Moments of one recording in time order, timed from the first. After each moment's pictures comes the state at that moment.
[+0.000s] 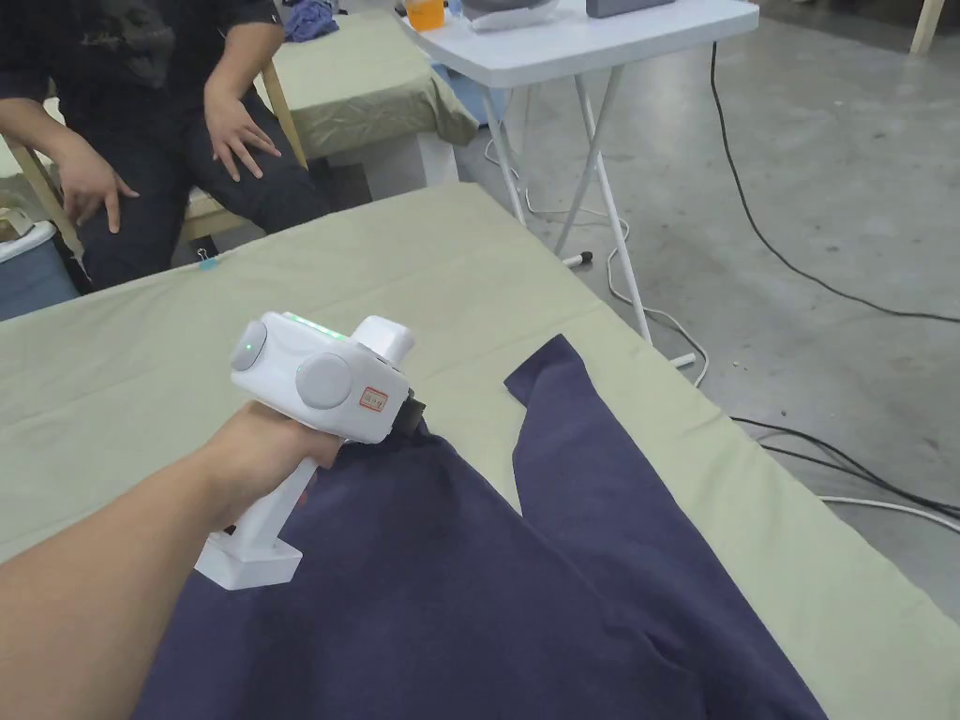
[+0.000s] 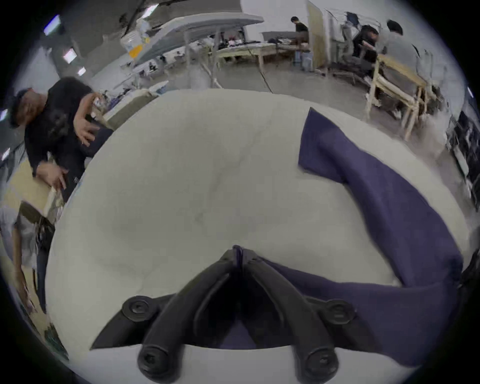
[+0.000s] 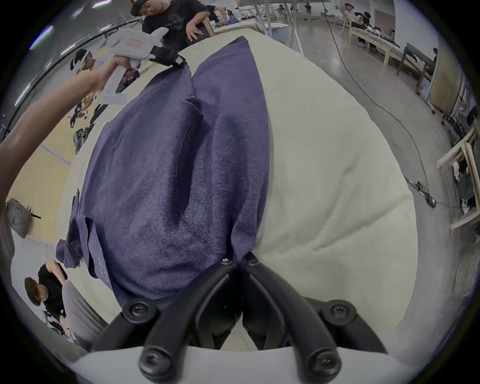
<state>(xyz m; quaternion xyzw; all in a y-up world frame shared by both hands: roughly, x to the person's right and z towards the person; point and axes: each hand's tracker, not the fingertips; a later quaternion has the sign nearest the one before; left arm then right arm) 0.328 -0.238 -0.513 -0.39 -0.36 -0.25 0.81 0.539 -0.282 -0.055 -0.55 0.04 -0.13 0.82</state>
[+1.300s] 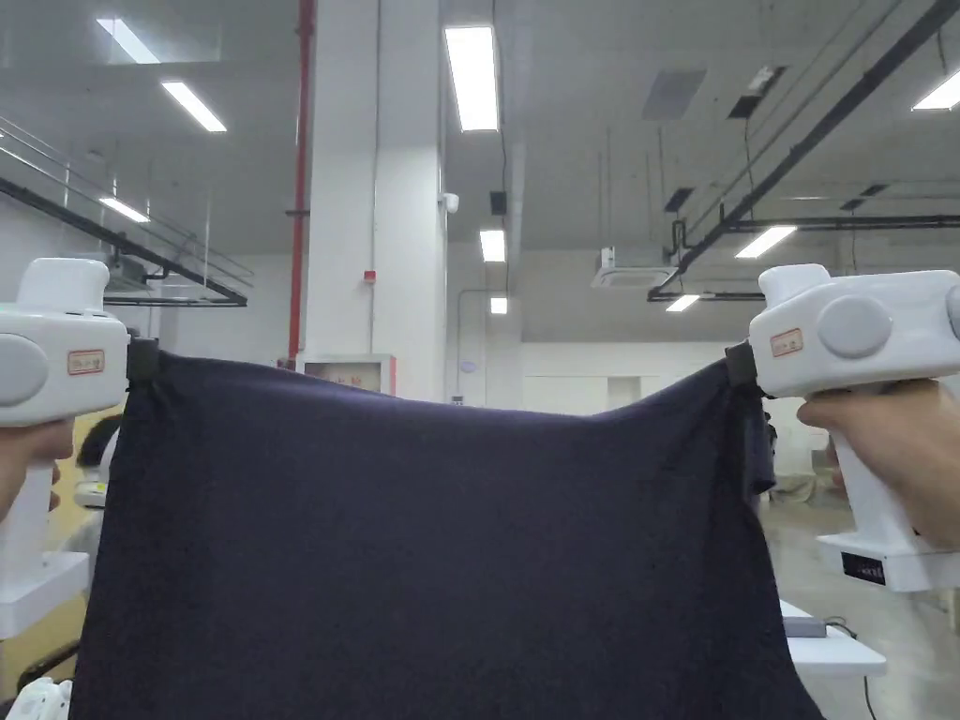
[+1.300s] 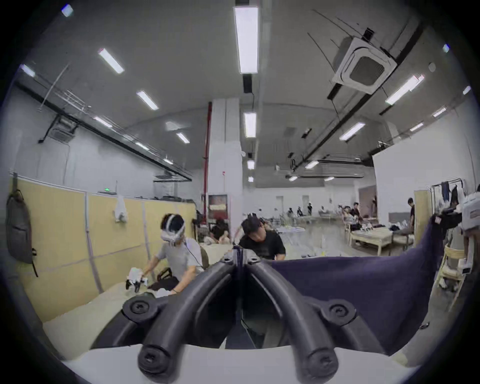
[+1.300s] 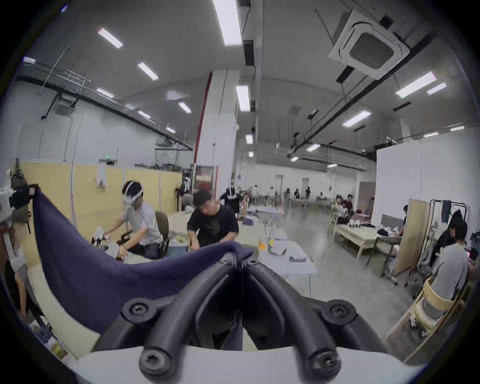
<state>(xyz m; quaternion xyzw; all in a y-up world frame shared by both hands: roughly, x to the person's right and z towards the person) -0.097 0.311 0.012 0.09 0.00 -0.02 1.00 0.430 0.345 -0.020 -0.02 0.00 0.05 1.00</state>
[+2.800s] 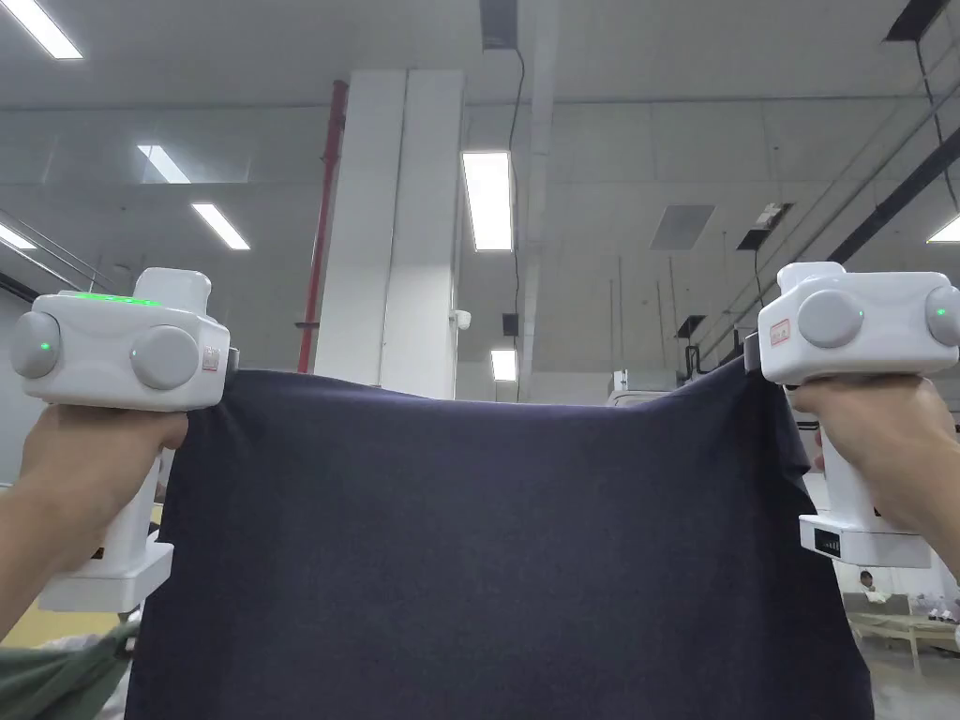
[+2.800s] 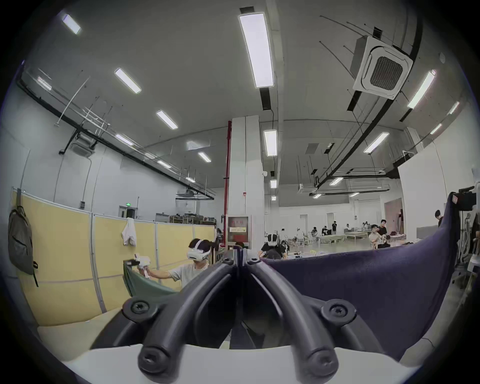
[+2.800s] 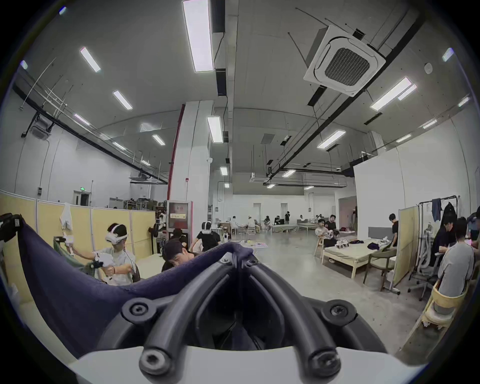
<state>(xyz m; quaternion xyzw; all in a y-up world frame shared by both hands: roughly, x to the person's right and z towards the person) -0.026 0.403 -0.245 0.13 0.06 -0.02 0.99 0.458 0.454 -0.264 0.08 -0.07 0.01 0.99</state>
